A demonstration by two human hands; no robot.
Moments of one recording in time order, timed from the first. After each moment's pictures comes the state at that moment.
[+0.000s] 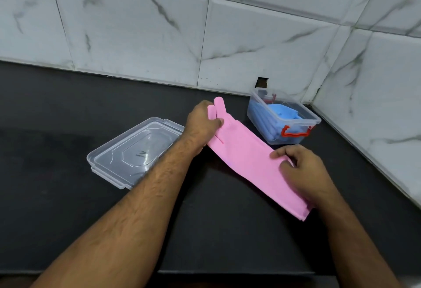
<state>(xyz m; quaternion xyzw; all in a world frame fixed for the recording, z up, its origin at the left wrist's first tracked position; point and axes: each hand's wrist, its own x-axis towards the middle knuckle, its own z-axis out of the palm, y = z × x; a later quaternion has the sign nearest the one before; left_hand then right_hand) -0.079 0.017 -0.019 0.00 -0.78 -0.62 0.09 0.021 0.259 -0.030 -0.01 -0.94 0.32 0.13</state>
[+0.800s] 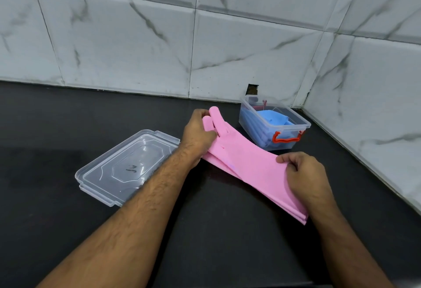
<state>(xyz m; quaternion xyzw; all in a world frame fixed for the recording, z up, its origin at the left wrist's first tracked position) -0.079 0.031 -0.022 -0.01 -0.77 -0.63 0.08 0.016 0.262 -0.026 -0.14 -0.93 0.28 0.19</state>
